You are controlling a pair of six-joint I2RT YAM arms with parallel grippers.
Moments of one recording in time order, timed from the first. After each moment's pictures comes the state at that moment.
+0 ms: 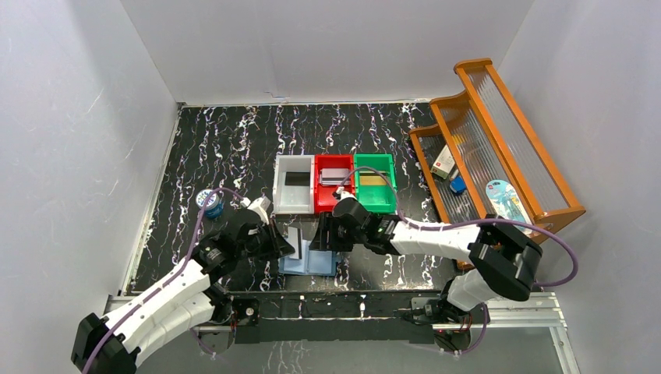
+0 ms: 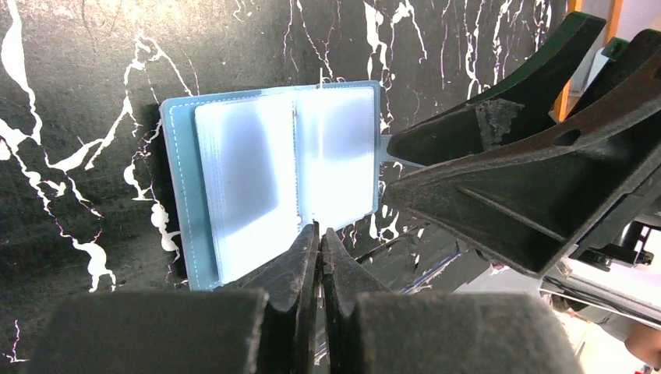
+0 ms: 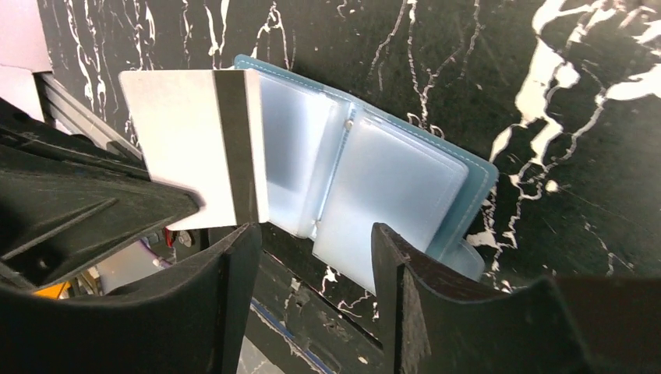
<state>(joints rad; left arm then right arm) -0.67 0.73 0.41 -0.41 0.17 -0.85 1.07 1.47 0.76 -0.05 -0.07 0.96</state>
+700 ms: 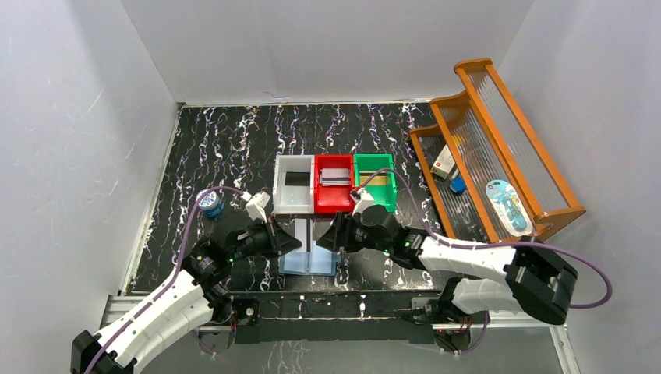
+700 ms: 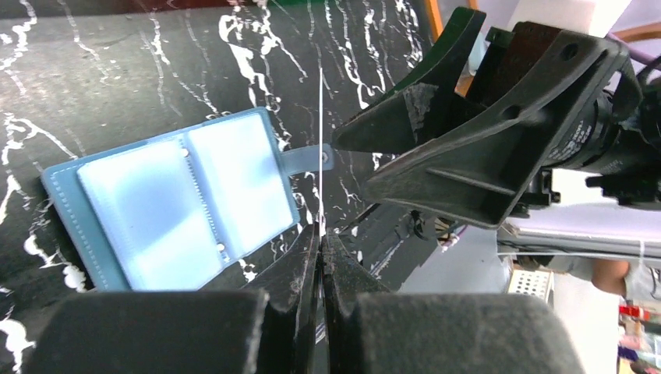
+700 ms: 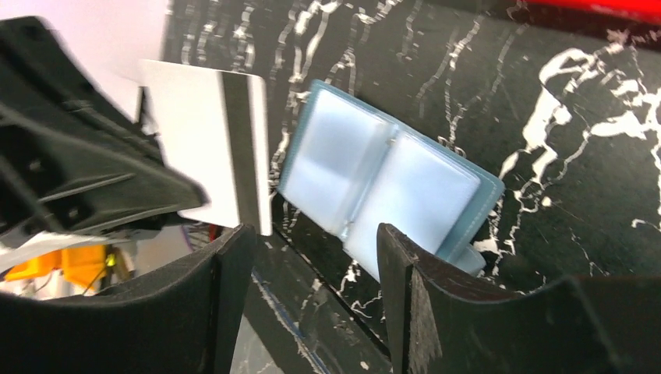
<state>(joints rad) -0.67 0.59 0.38 -0.28 0.27 -0.81 1.05 1.24 0.54 0.17 -0.04 0.92</state>
